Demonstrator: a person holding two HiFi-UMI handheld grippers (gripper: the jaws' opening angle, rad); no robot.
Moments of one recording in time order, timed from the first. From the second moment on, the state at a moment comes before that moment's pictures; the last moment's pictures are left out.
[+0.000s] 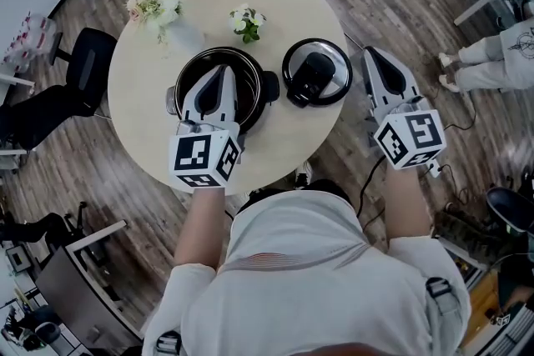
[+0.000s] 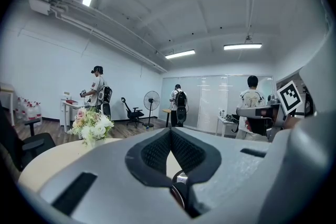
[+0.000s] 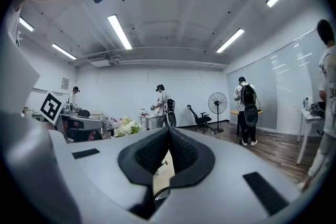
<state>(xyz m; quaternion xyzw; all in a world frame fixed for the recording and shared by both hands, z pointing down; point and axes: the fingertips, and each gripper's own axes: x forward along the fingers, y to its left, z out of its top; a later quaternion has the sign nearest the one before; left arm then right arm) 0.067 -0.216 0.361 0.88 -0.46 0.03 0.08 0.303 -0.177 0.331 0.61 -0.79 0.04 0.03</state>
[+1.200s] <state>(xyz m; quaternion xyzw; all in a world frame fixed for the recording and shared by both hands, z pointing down) 0.072 -0.206 0.375 0.87 -0.48 0.05 0.09 0.305 -0.246 0.539 0.50 -0.79 0.20 0.30</state>
